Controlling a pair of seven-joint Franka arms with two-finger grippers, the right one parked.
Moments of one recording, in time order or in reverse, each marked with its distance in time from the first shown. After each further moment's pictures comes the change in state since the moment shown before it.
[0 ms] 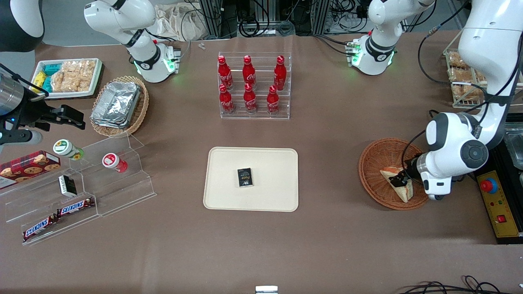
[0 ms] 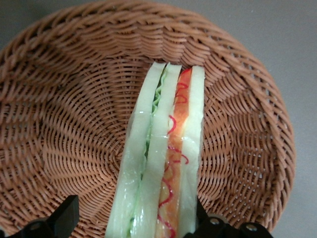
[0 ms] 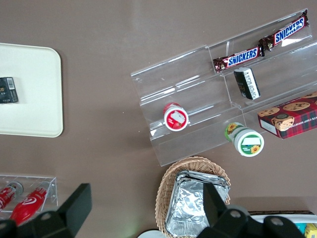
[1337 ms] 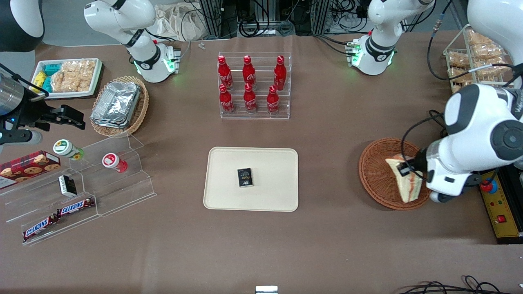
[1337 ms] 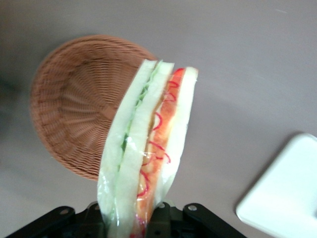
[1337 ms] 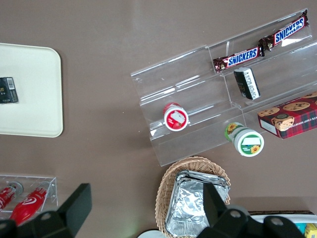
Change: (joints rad) arm -0.041 -0.059 -0.225 0.459 0.007 -0.561 0.201
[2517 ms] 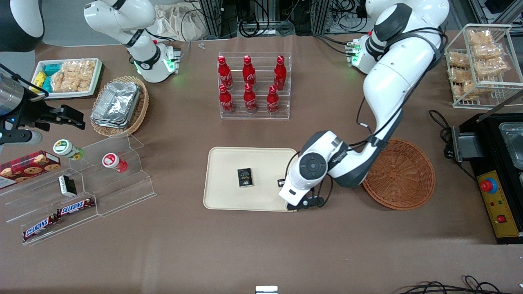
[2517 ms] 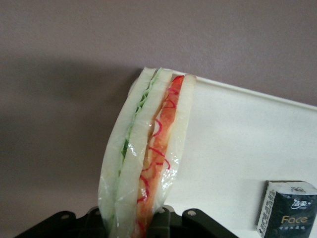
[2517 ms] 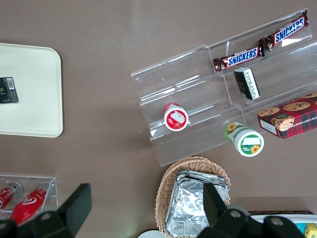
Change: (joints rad) arm -0.533 0.566 0.028 0.280 0.269 0.301 -0.285
